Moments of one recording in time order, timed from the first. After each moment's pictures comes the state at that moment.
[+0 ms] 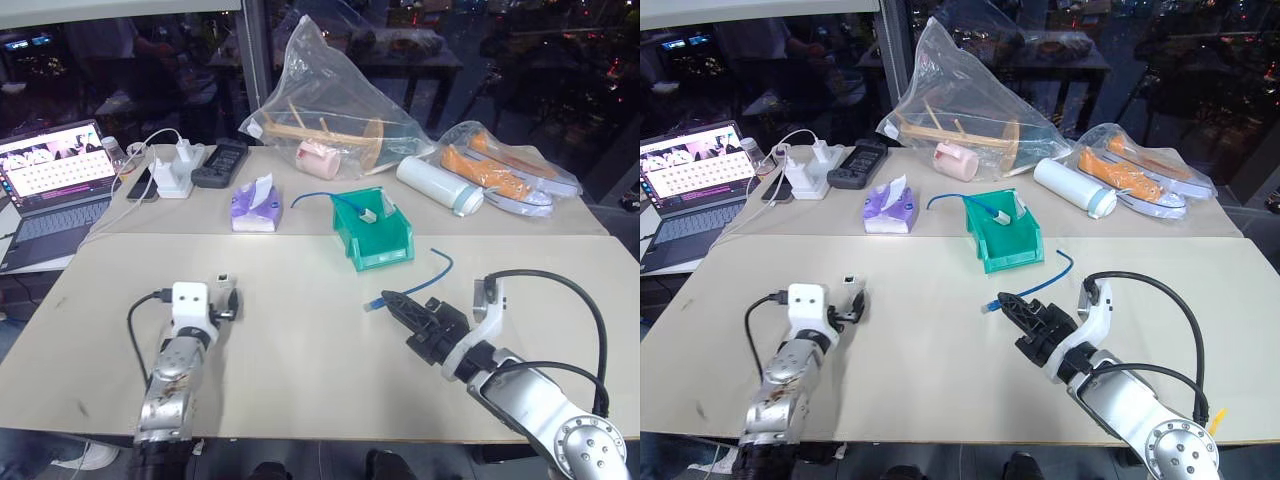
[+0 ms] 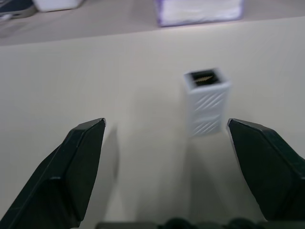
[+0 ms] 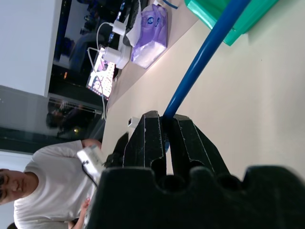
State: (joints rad) left arm -0.20 0.20 0.17 0.05 -0.08 0.22 -0.12; right arm 0.02 -0.56 0.00 -0.71 1.82 0.47 -0.51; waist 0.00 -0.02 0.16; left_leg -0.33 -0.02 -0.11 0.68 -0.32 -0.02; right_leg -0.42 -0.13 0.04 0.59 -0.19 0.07
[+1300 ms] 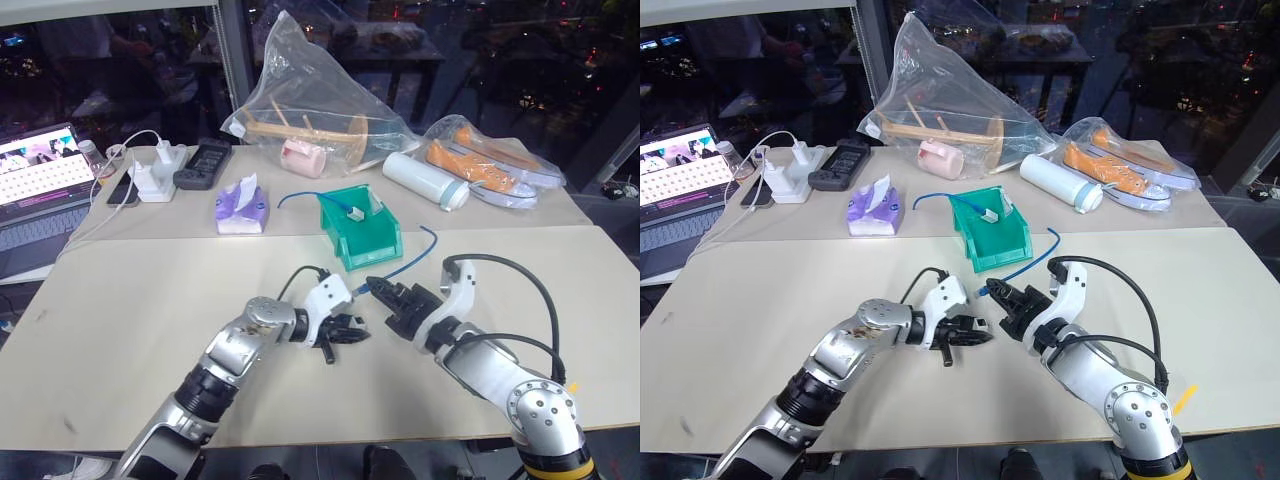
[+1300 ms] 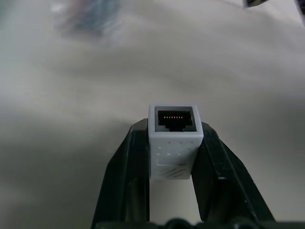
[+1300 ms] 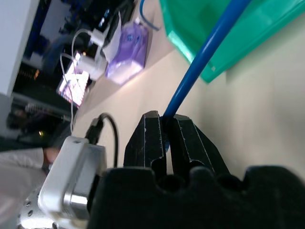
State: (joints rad) left arm -0.55 0.27 -0.44 -0.07 -0.20 0.77 -0.84; right arm -0.17 -0.46 0.07 -0.54 1.55 0.59 -0.49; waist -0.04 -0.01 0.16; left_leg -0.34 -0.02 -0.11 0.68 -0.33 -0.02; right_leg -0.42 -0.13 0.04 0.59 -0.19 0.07
